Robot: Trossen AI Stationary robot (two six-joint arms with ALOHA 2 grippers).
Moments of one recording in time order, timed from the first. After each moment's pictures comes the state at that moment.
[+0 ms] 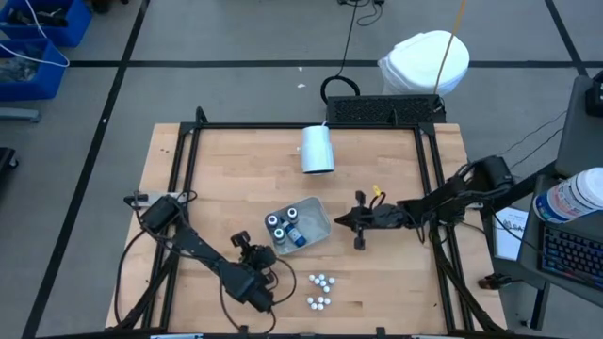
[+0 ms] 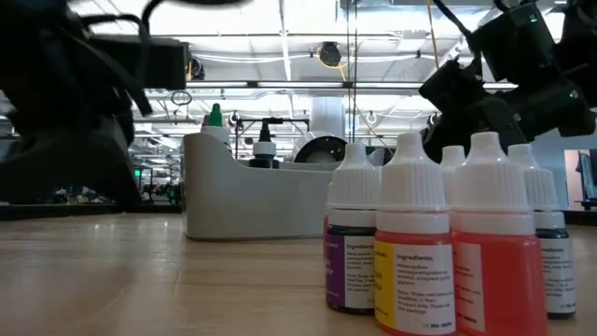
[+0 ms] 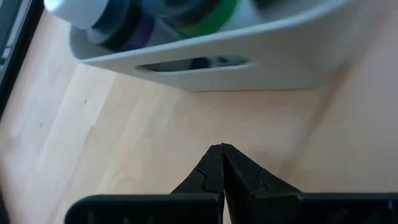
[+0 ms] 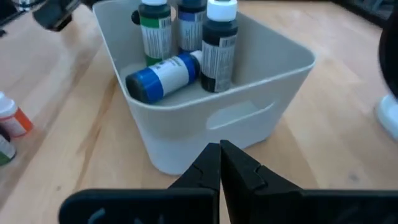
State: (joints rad) left arm -0.65 2.07 1.35 -1.17 -0.65 -1.18; right arm 0.20 1.59 0.29 0.90 0.26 0.10
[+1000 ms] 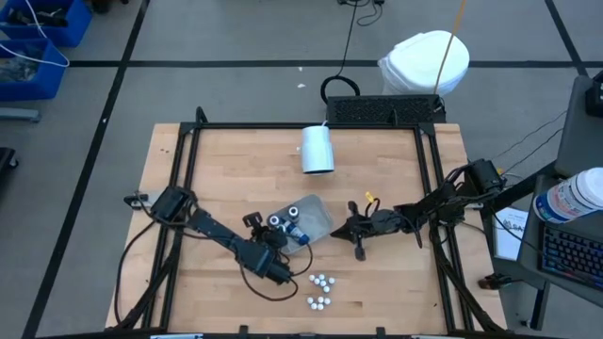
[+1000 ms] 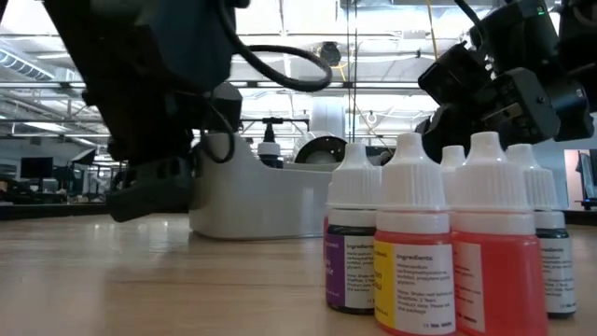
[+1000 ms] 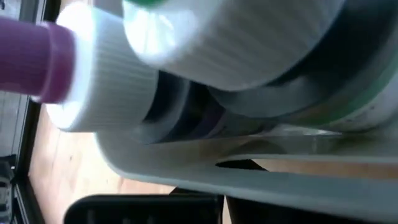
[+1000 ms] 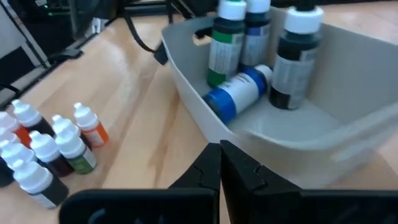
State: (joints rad) left arm -0.46 2.07 1.32 -1.07 -0.68 -0.88; right arm 0.26 1.68 0.33 1.02 0.12 0.15
